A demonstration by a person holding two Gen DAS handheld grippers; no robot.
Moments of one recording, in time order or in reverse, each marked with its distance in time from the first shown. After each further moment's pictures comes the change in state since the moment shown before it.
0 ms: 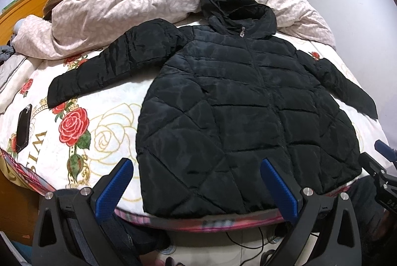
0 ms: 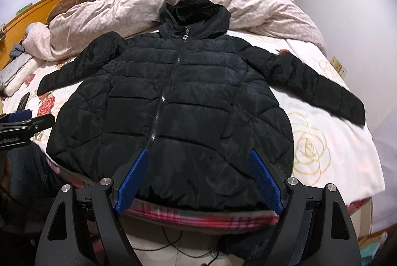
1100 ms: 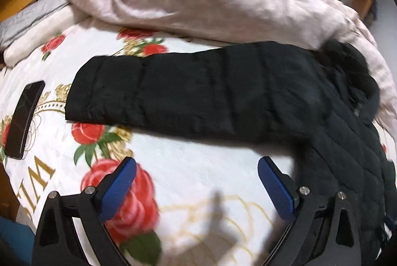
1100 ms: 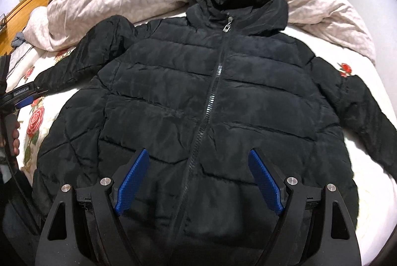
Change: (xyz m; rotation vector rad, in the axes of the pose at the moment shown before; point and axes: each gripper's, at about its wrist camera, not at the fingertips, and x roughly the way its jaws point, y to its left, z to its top) left arm 0.143 0.215 0.093 -0.407 -0.011 0.177; right arm 0.156 0.051 0.107 -0.085 0.138 0.134
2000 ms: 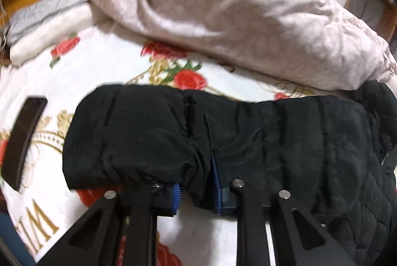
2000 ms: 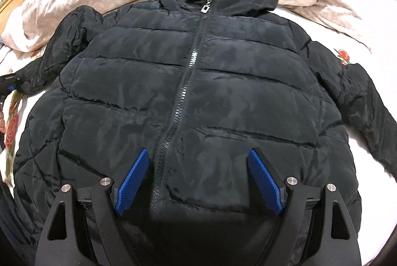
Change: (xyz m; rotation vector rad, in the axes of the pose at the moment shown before) left arm 0.037 0.027 0.060 -0.077 -0.078 0.088; right arm 0.040 -0.030 0.012 0.052 0.069 -0.076
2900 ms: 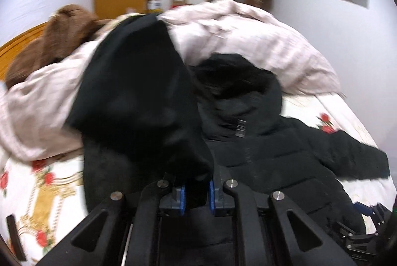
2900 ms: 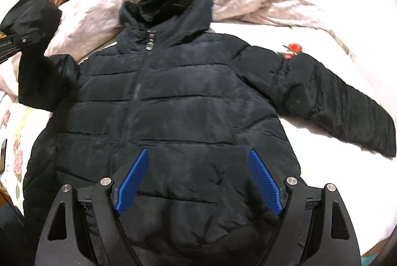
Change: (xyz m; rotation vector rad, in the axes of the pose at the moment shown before) left arm -0.160 -0.290 -0.039 0.593 -0.147 -0.423; right arm -0.054 -0.090 -0.017 0.185 -0.123 -0.036
